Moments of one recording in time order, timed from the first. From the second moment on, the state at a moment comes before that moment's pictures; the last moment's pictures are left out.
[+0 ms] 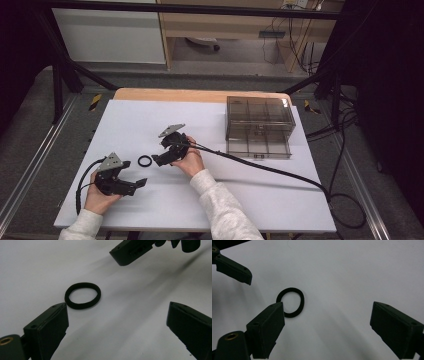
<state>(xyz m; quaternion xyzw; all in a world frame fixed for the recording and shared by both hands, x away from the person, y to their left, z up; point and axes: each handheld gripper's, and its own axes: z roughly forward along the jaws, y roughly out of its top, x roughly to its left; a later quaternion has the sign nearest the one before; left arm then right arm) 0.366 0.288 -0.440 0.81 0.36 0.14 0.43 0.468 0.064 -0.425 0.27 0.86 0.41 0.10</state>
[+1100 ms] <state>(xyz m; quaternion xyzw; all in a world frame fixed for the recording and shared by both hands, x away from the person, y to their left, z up) 0.366 0.287 -0.439 0.82 0.36 0.14 0.43 0.465 0.102 -0.444 0.24 0.88 0.39 0.09</state>
